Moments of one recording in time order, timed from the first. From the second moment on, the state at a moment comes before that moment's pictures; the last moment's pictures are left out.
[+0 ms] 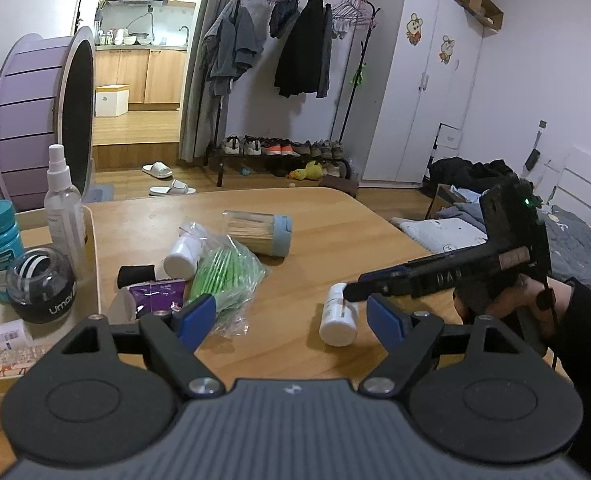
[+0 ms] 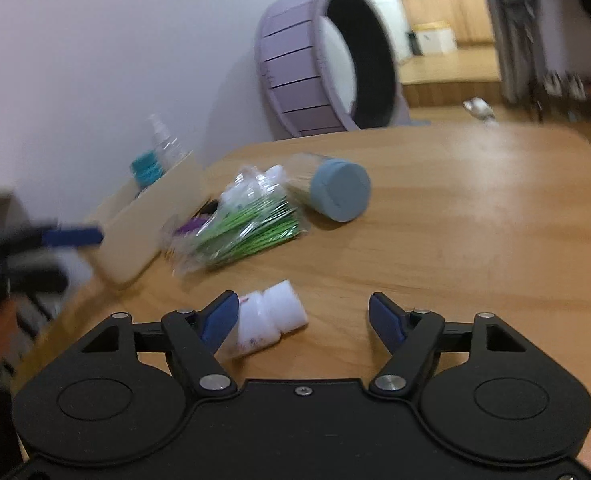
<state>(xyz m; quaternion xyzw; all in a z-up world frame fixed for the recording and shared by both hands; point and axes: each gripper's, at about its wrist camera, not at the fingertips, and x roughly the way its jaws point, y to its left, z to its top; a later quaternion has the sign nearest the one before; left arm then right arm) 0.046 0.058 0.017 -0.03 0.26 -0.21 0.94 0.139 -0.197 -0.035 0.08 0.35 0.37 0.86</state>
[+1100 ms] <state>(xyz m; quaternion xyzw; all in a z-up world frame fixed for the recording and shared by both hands) 0.037 0.062 0.019 -0.02 0.26 -0.20 0.95 0.087 -0.133 -0.013 -0.12 0.24 0.44 0.86</state>
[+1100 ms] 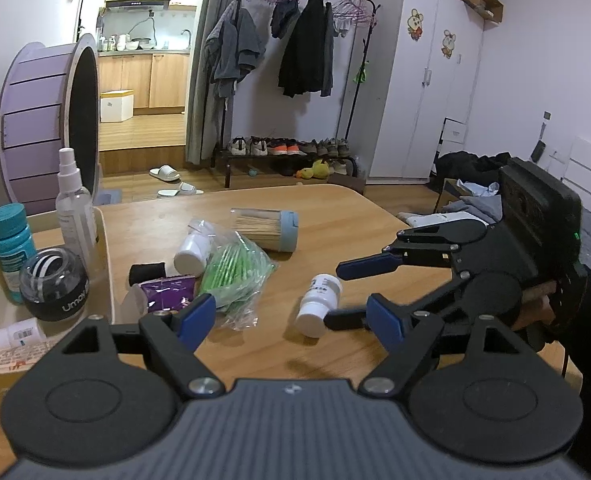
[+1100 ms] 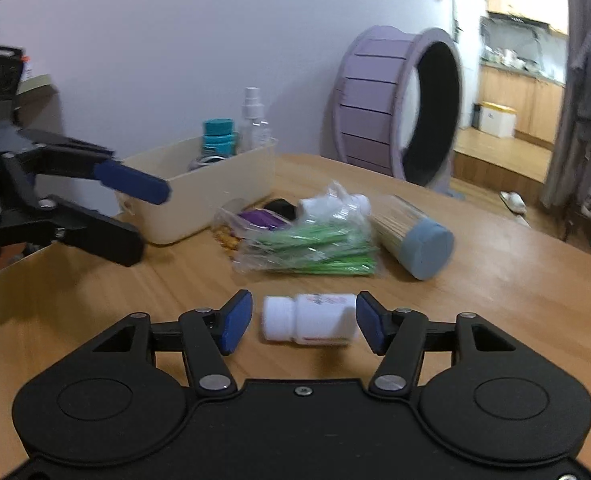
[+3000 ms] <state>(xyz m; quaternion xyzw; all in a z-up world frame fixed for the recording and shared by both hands) 0.040 0.056 0.013 -0.01 0.27 -0.20 0.94 0.086 -0.161 0.000 -0.05 0.25 0.41 0.87</state>
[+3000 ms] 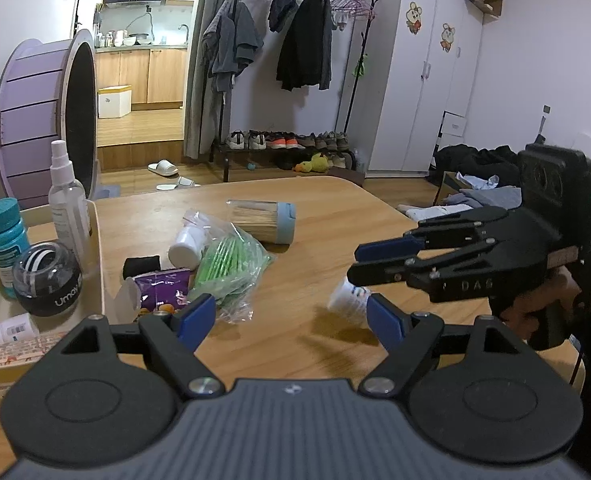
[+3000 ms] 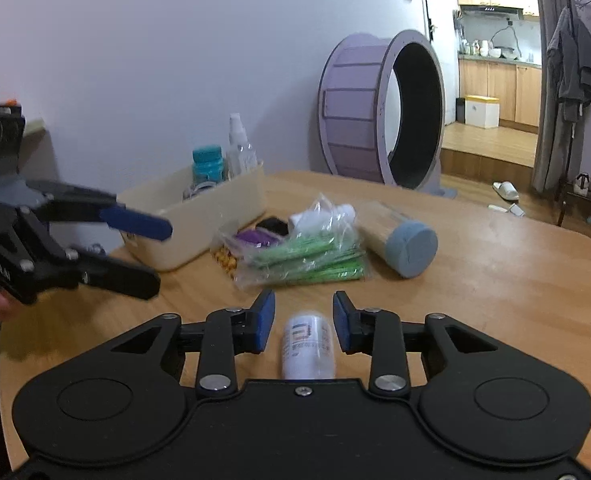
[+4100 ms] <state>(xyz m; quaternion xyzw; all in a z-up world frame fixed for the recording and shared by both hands) 0.040 0.051 0.010 0.00 0.27 -0.21 0.94 0.060 -0.180 -0.012 -0.11 0.27 0.42 0.86</state>
